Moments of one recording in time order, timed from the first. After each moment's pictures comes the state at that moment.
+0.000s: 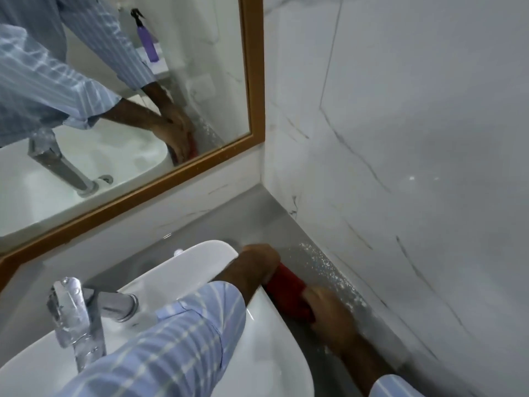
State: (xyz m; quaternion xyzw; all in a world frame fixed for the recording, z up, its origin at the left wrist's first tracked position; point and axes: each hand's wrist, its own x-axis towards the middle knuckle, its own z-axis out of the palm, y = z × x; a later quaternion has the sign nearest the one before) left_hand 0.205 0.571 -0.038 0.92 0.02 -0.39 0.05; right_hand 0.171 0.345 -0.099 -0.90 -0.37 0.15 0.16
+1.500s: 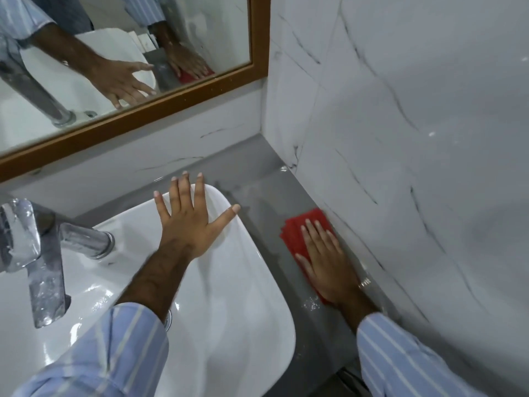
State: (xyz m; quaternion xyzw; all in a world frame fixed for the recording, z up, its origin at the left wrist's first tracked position) left_hand 0.095 0.624 -0.054 0.94 0.32 -0.03 0.11; right_hand 0.200 0.323 -0.156 -0.92 -0.39 0.07 0.03
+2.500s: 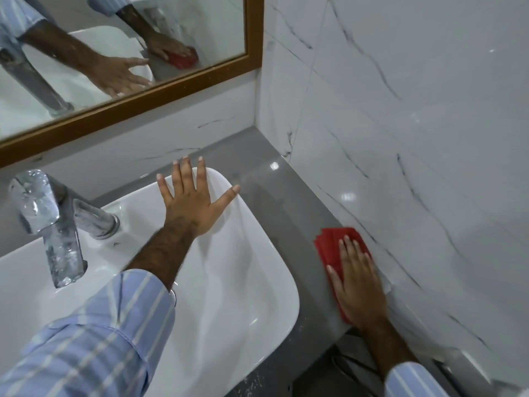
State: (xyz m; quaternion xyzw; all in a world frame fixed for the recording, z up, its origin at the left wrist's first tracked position) left_hand 0.092 0.623 -0.057 0.95 0.31 -0.02 0.10; right_hand 0.129 0.238 -0.165 -0.97 -0.23 0.07 0.07
